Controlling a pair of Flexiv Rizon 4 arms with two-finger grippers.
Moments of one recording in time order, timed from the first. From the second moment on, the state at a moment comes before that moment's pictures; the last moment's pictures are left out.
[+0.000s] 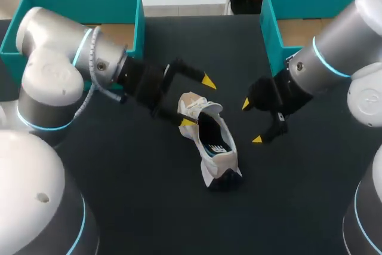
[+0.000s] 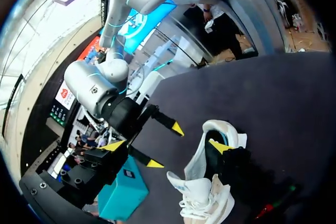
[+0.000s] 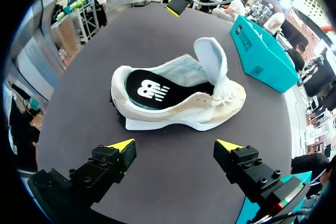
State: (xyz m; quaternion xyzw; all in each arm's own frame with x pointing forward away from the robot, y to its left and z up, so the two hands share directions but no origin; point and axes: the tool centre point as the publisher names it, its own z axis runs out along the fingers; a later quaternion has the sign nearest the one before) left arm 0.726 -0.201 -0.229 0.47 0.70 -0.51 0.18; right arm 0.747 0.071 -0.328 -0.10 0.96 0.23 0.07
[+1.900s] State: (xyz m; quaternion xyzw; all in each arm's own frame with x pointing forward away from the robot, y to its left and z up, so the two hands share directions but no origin) left arm 0.696 -0.216 -0.275 0.49 0.85 -0.15 -0.13; right arm 0.757 -0.003 -0.219 -0.13 0.96 0.23 0.05
